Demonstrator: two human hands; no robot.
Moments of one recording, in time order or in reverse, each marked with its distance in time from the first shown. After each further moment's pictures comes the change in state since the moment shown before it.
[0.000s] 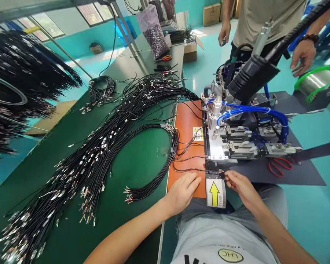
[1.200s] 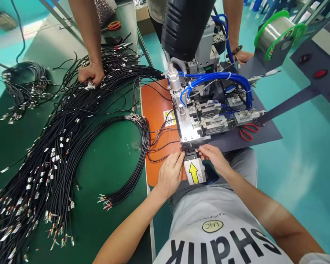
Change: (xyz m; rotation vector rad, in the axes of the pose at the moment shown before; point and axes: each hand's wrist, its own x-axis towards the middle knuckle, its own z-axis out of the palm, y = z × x) left_hand 0.033 0.005 0.051 0.060 0.026 -0.162; right_hand 0.021 0.005 0.006 0.022 -0.032 -0.140
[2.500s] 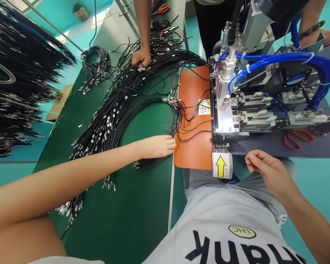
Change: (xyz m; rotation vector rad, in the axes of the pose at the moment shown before) left_hand 0.005 -0.119 -0.138 0.209 -0.760 0.405; right_hand -0.071 -0.036 -0.021 -0.276 0.008 0.006
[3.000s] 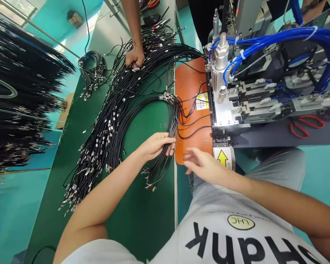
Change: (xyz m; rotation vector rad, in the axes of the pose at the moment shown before) left_hand 0.007 0.027 0.005 -1.610 0.307 -0.669; right_hand 0.005 -0.025 0.153 -0.078 -0.527 -0.089
